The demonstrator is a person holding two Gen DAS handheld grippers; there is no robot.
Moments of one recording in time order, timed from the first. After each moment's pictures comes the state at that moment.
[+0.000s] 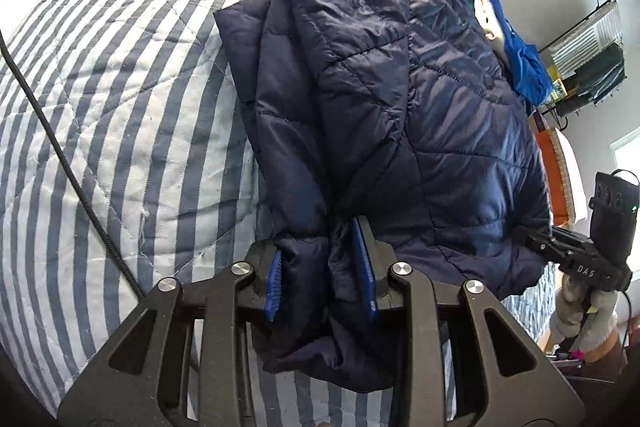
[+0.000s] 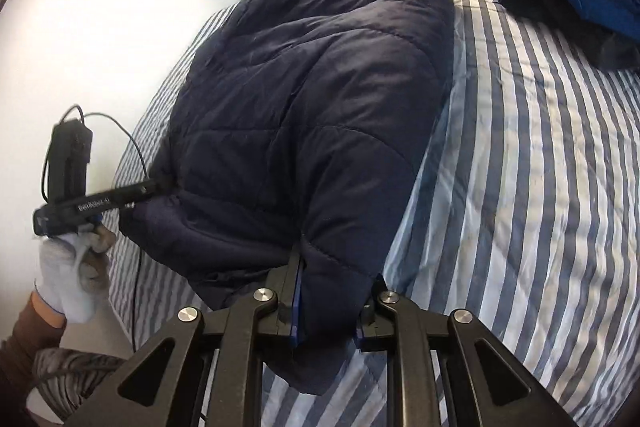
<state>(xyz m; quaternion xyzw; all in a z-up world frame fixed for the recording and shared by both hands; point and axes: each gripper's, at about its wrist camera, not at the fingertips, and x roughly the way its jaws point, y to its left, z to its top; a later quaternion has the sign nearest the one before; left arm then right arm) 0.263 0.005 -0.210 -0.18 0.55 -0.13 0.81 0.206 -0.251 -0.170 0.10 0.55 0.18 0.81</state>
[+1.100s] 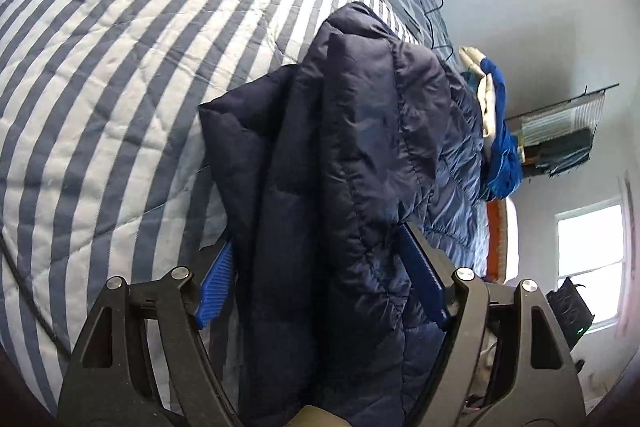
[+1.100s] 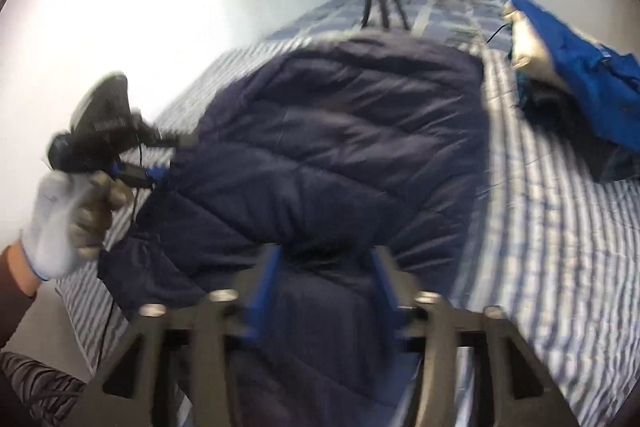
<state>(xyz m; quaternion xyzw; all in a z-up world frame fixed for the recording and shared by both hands) 0.366 0.057 -0.225 -0.32 0.54 -0.16 0.76 0.217 -0.257 -0.143 0.04 0.42 0.16 0.89</state>
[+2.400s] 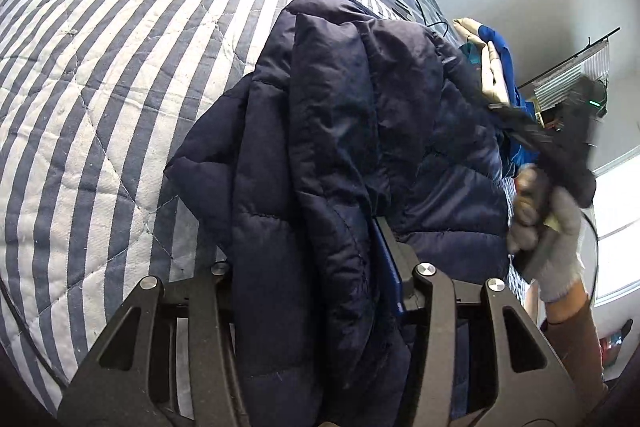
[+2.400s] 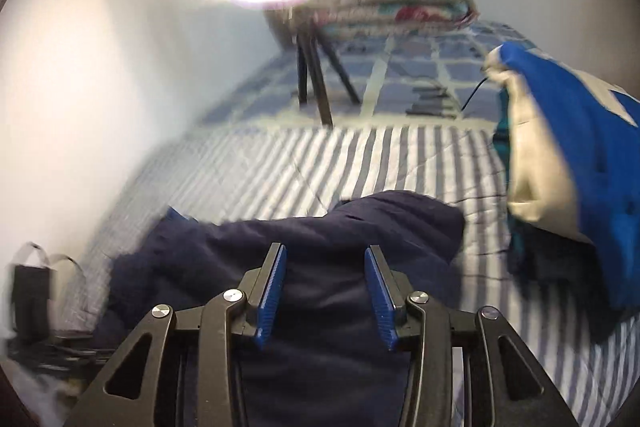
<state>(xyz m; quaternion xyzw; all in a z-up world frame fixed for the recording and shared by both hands) 0.381 0.017 -0.227 -0.24 0.52 -0.17 0.80 0.418 -0.250 -0.152 0.03 0.42 0.10 0.90</state>
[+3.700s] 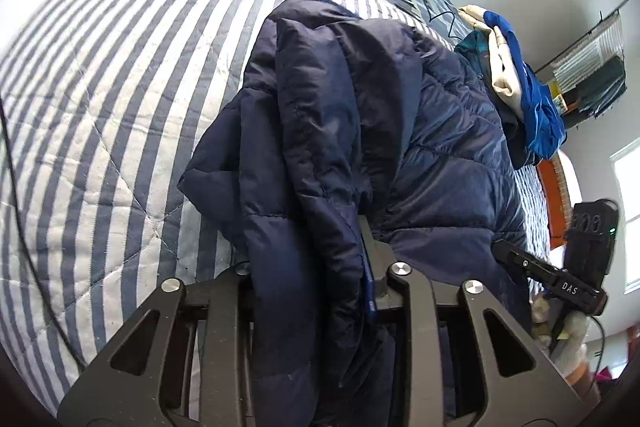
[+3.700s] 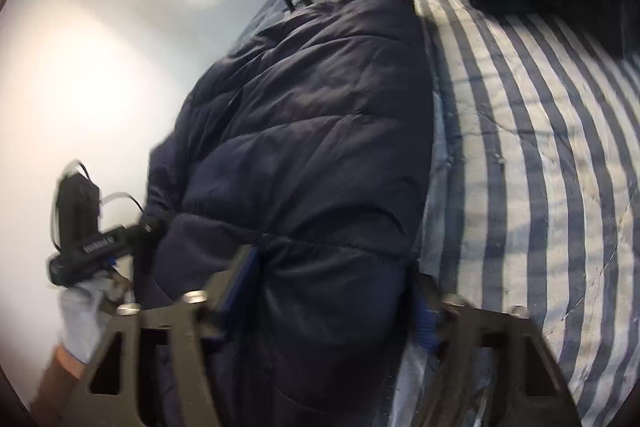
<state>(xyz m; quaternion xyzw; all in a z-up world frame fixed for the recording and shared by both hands) 0.378 -0.010 -0.204 -0.17 0.52 -0.13 0.82 0.287 -0.295 -0.201 0.21 0.49 0.16 0.83</state>
